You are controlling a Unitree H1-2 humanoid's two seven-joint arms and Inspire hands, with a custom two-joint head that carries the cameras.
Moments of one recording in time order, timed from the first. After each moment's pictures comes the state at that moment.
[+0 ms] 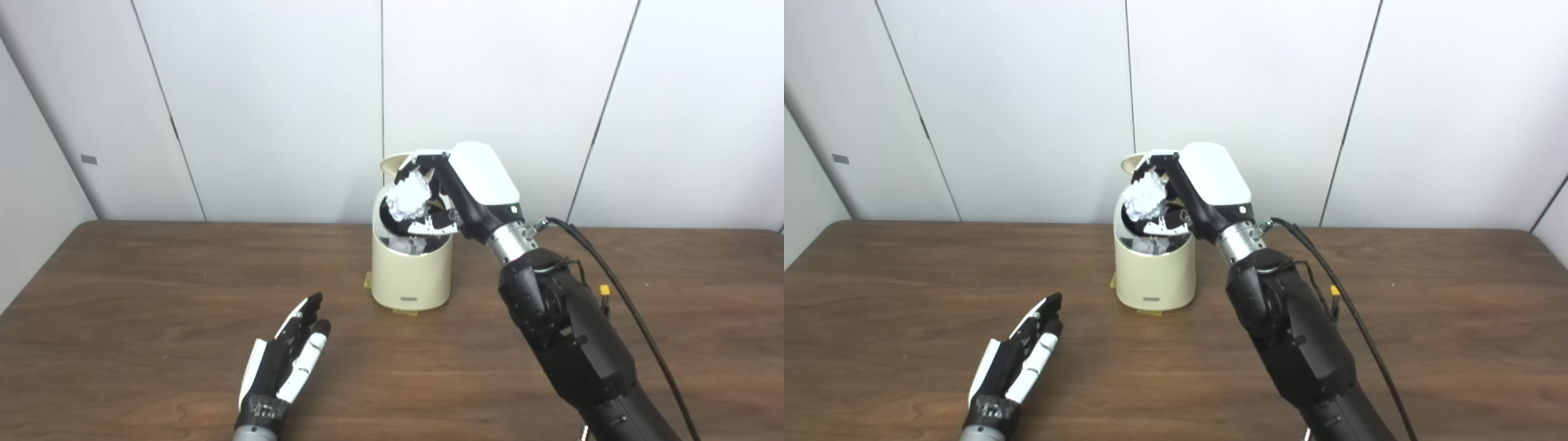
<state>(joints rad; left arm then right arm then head) 0.06 0.04 -0.05 -0.22 0.10 0.12 -0.01 -0.69 -0.11 0.30 0.20 -0.84 0.00 -0.08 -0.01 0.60</state>
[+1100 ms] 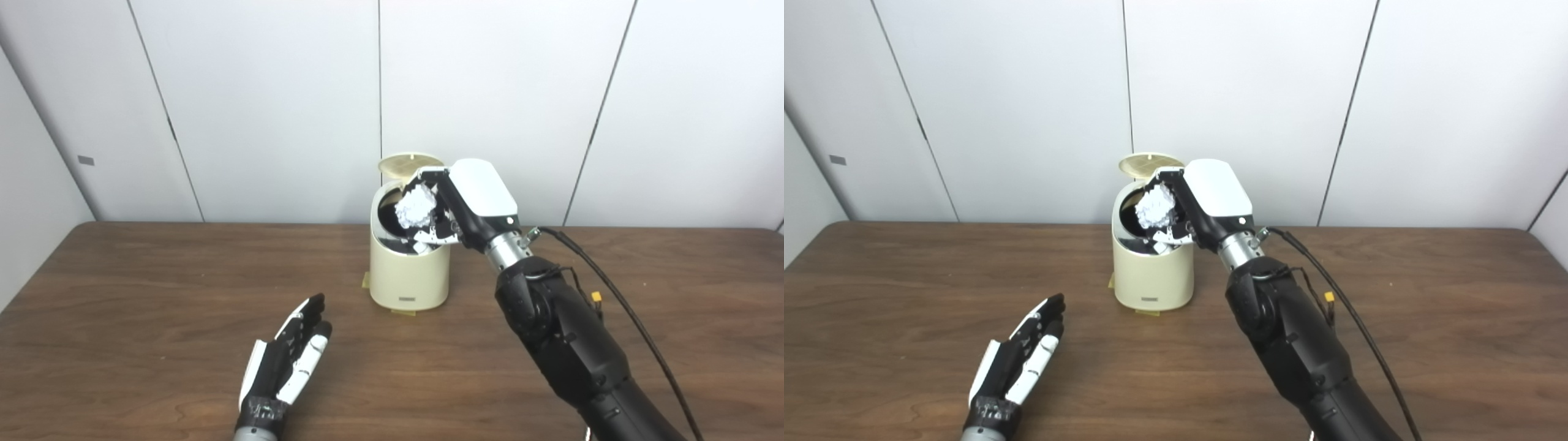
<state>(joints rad) 0.06 0.04 -0.05 -0.20 0.10 0.09 -0.01 -0.70 -0.13 0.35 0.30 -0.85 0.01 -0.13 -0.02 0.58</state>
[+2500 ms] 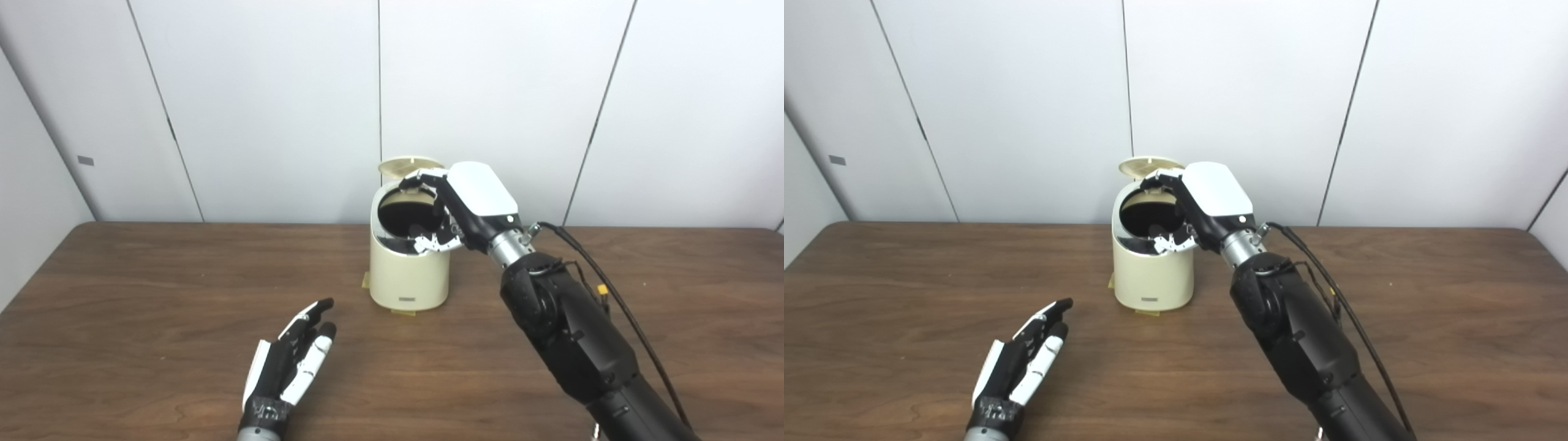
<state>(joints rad) 0.06 0.04 -0.05 -0.20 0.12 0.09 -0.01 -0.71 -0.16 0.37 0.26 -0.84 0.05 -0.03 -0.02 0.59</state>
